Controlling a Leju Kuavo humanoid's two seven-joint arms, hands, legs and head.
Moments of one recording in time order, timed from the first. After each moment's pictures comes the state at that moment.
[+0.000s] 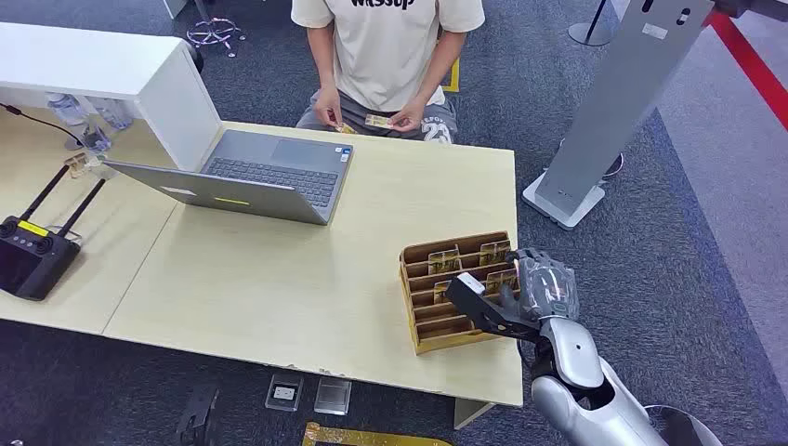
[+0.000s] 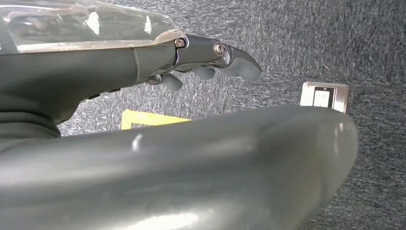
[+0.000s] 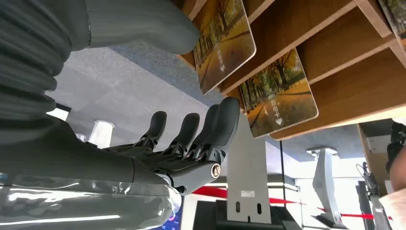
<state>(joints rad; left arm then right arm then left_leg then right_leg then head) -0.16 0.10 -0.92 -0.23 1.25 0.22 -0.22 -0.42 -0.22 0.76 -1.40 0.93 -0.11 0.53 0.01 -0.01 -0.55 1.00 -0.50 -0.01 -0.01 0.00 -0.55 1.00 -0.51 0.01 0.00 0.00</state>
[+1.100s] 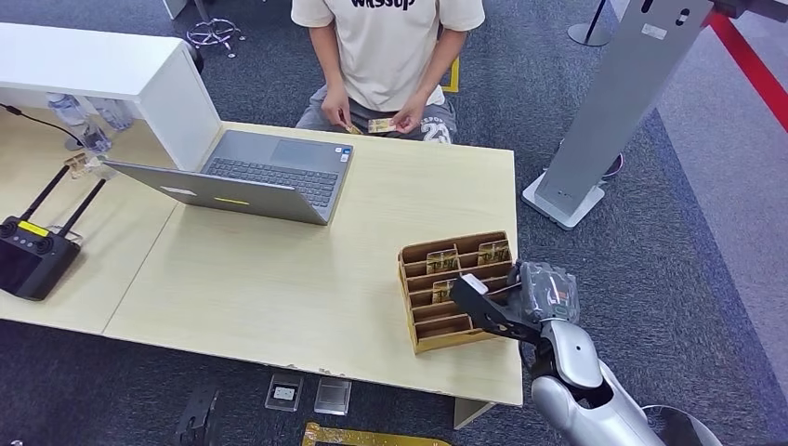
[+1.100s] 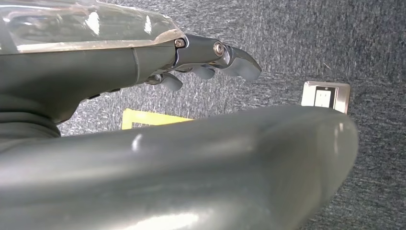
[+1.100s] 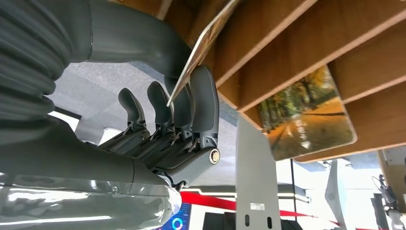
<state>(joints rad) -0.15 0.10 -0.92 -0.23 1.25 0.22 -0.22 -0.42 -0.22 0.76 -1.36 0.90 -0.13 0.54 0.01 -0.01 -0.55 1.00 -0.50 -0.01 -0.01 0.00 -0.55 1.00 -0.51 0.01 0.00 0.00</state>
